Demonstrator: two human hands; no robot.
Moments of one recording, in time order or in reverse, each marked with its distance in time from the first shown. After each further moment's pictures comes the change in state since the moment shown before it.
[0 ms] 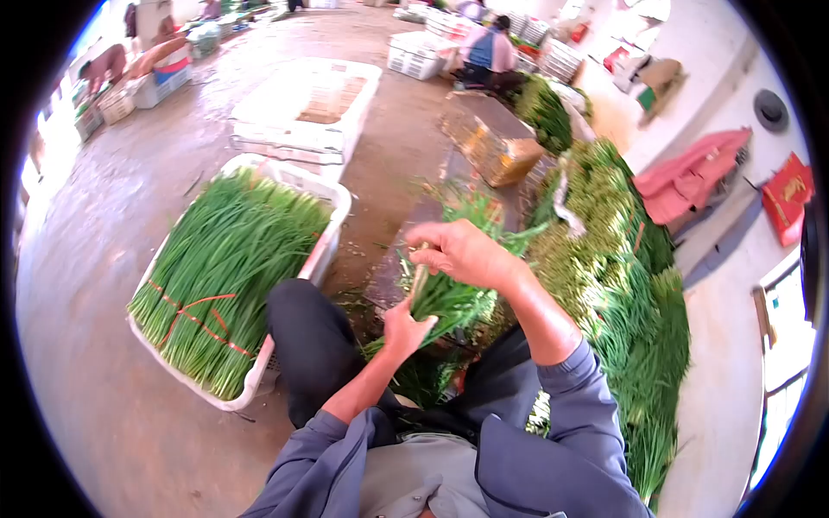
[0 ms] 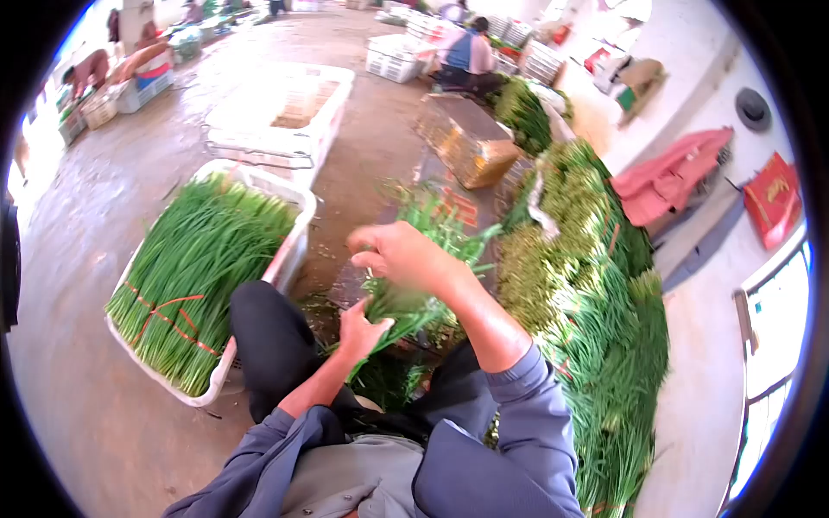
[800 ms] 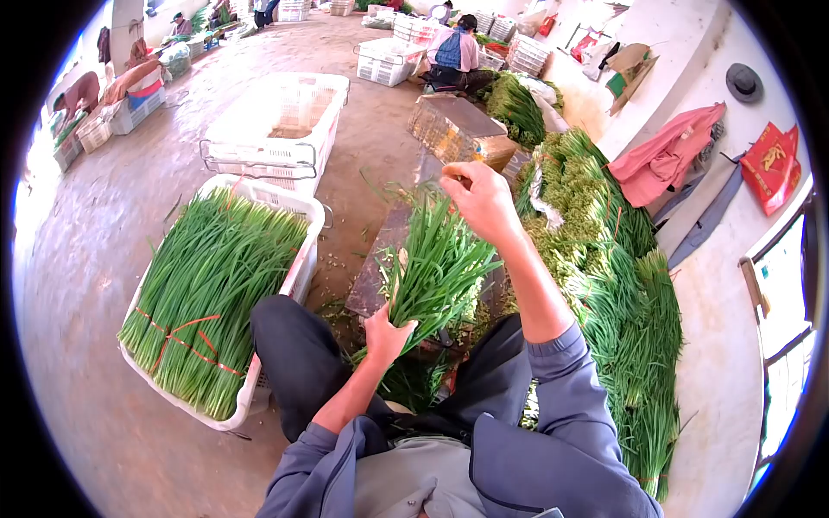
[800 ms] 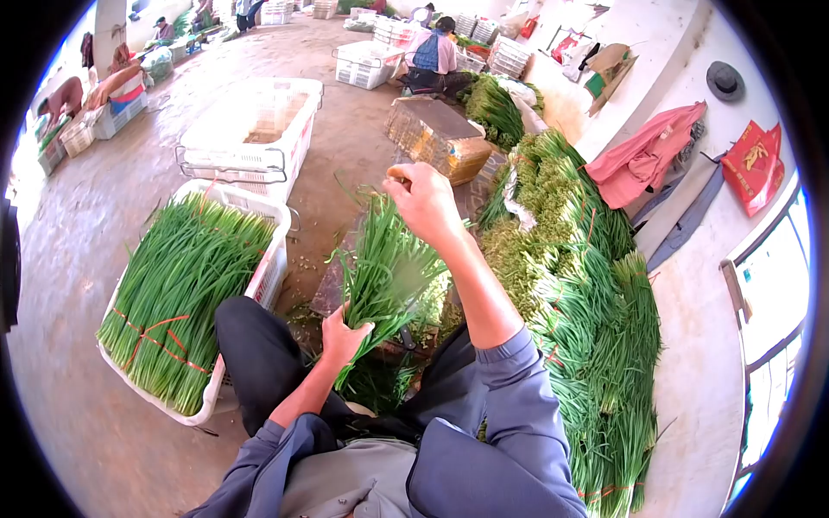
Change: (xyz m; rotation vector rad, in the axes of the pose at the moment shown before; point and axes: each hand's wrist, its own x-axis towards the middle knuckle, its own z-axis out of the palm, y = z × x) left_hand 0.002 0.004 -0.006 0.024 0.009 0.022; right_hand 0.002 0.031 -0.061 -0.060 0.642 0.191
